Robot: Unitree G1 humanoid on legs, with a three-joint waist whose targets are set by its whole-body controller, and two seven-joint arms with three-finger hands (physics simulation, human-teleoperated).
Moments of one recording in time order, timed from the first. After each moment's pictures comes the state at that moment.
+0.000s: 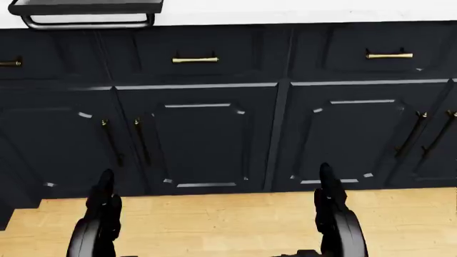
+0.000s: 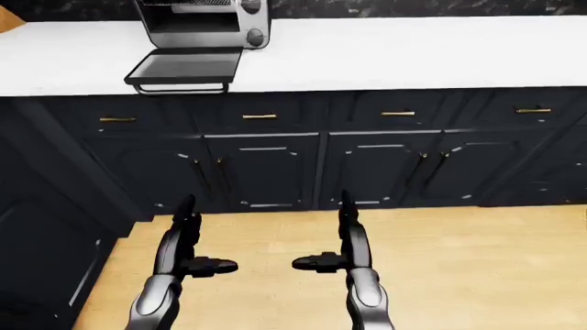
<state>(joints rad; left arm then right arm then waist) 0.03 0.02 0.04 0.09 -0.01 0.06 -0.04 0.03 -0.01 -0.04 0.09 0.01 0.06 0.04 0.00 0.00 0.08</state>
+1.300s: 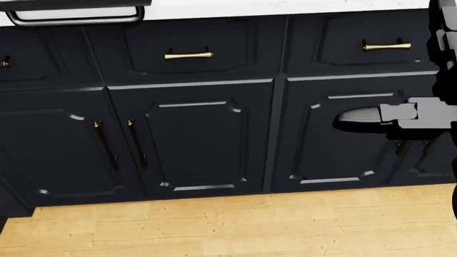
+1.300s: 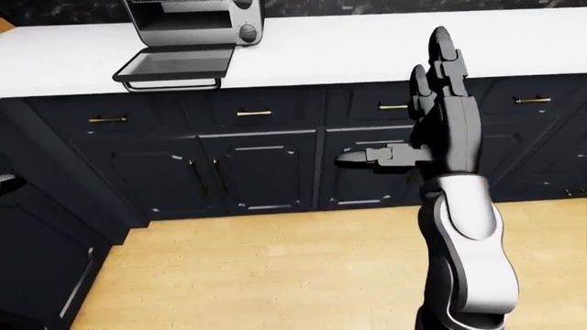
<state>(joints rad) -0.22 0.57 0.75 -0.30 -0.37 0.54 -0.06 -0.41 -0.31 -0.31 -0.63 0.22 0.68 0.00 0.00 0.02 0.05</state>
